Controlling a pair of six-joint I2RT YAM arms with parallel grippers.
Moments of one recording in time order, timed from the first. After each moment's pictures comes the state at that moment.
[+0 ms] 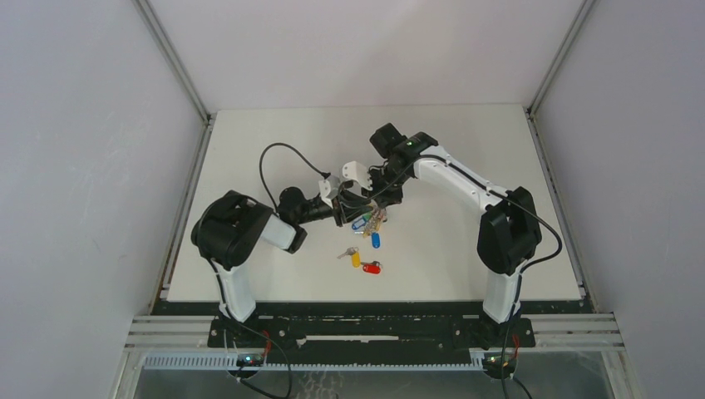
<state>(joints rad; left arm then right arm) -0.48 1.89 0.60 1.43 0.88 -0.17 0.64 1.87 1.66 -1.07 -0.39 -0.92</state>
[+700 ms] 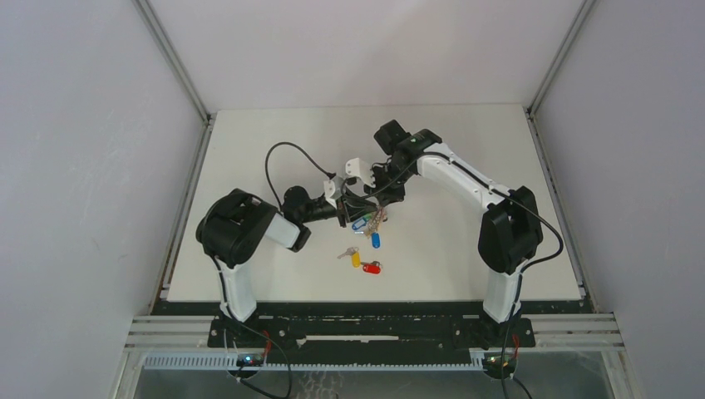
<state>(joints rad) -0.51 1.92 0.63 1.44 0.91 -0.18 0.61 1.87 1.68 -1.09 -0.43 -0.95</state>
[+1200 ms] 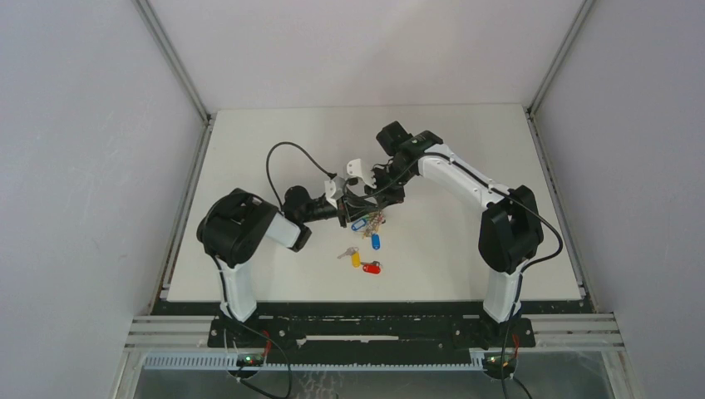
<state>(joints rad) -0.51 1.92 0.64 1.44 0.91 -0.18 0.60 1.87 1.65 -1.06 -0.50 -0.97</state>
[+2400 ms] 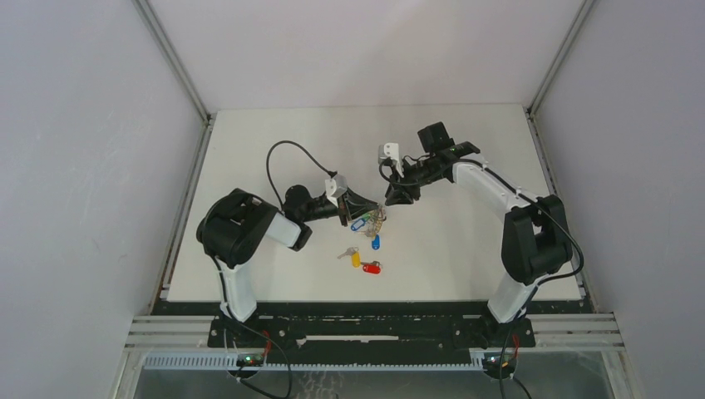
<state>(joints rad) -0.51 1.92 0.65 1.43 0.89 -0.20 0.38 1.71 1.35 -0.73 -0.88 -0.84</state>
